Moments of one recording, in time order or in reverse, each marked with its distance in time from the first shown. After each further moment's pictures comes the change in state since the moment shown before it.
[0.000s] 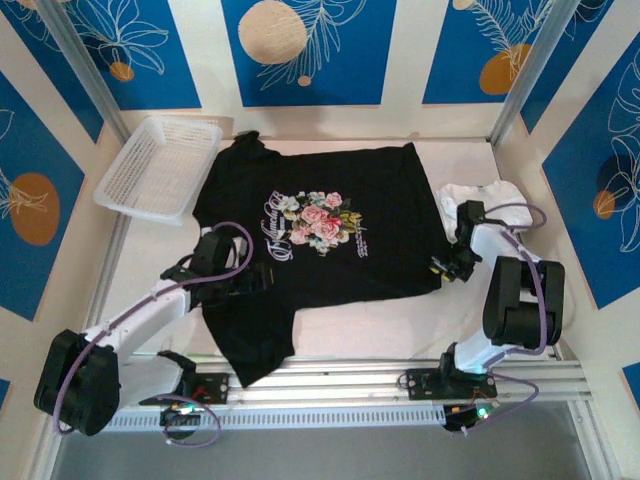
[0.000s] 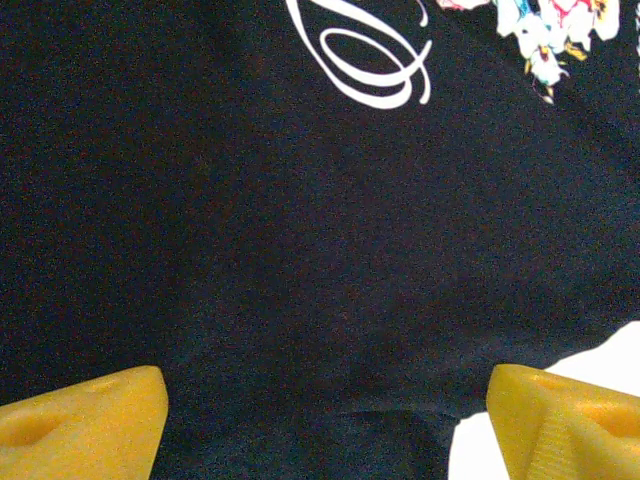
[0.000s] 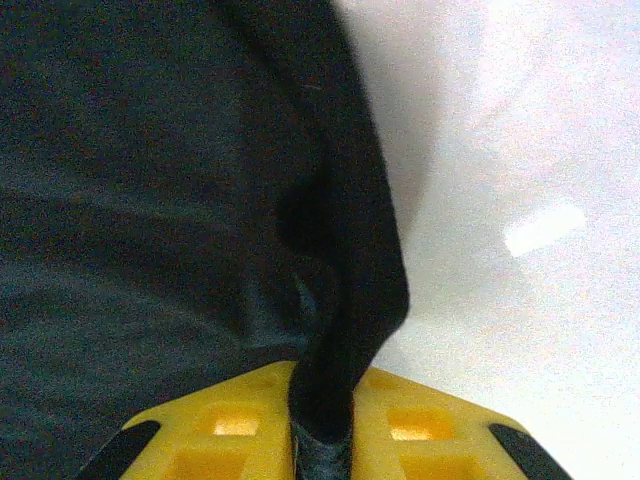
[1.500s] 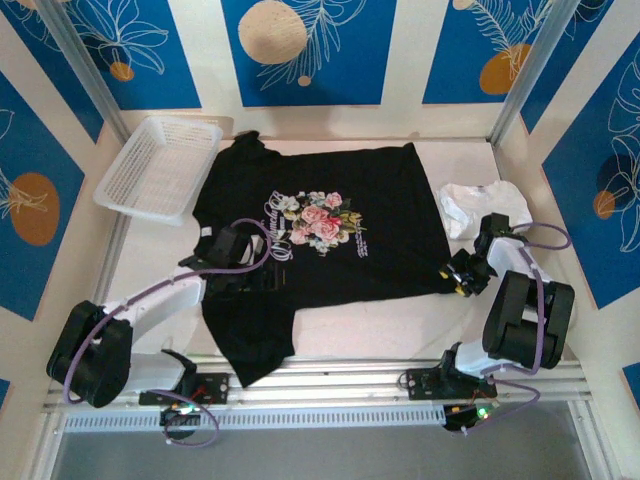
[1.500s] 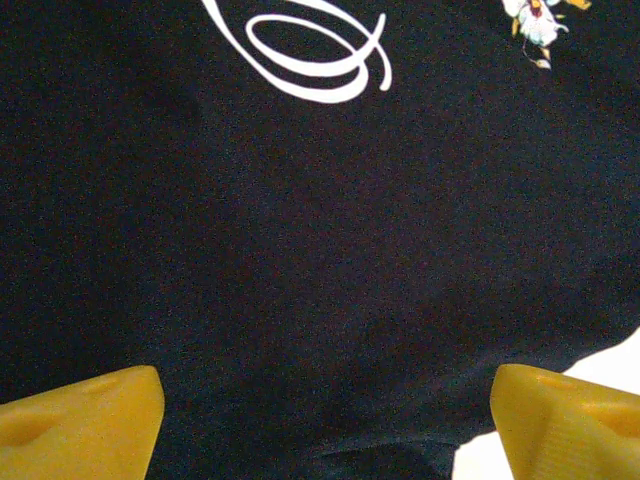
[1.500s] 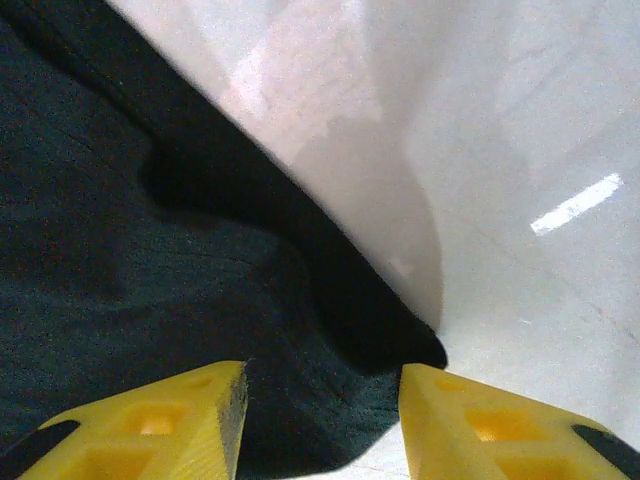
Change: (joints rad) left arm -0.082 0.149 0.077 0.029 -0.030 0.052; right arm -0.197 -0.093 -0.118 0.006 -0.089 0.006
